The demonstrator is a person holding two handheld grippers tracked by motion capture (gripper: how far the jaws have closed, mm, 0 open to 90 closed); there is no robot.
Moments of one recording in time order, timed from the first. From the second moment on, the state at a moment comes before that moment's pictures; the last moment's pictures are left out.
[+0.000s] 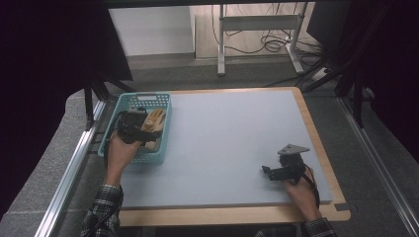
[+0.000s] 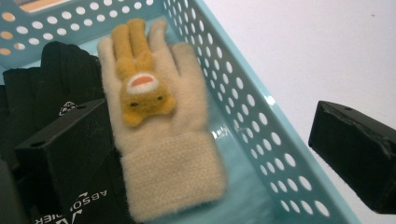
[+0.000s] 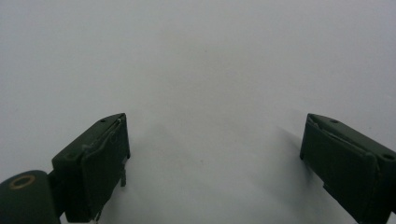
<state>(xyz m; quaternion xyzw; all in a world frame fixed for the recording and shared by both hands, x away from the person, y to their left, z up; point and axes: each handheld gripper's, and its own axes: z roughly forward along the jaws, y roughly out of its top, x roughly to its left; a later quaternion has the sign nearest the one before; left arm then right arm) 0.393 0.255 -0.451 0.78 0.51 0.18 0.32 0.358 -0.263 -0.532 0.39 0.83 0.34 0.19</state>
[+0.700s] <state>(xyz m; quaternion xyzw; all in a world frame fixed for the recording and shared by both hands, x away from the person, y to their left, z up) 0.368 0.247 -0.446 0.78 0.49 0.19 0.34 0.358 -0.263 -0.532 0.39 0.83 0.34 0.19</state>
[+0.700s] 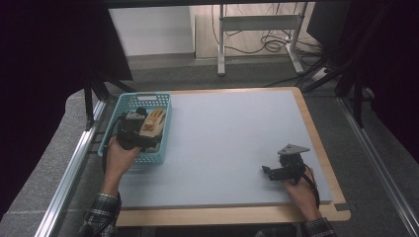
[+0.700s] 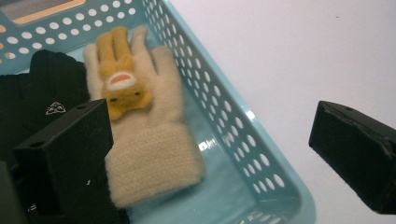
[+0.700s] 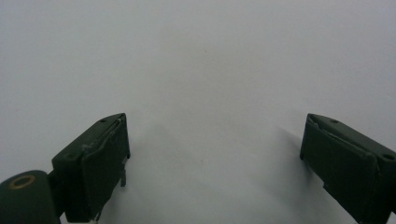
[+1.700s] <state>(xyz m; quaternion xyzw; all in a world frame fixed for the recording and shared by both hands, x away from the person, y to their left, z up) 0.342 0.219 -0.445 0.79 0.45 0.18 0.38 0.358 -0.263 -0.532 0.39 0.83 0.34 0.19</state>
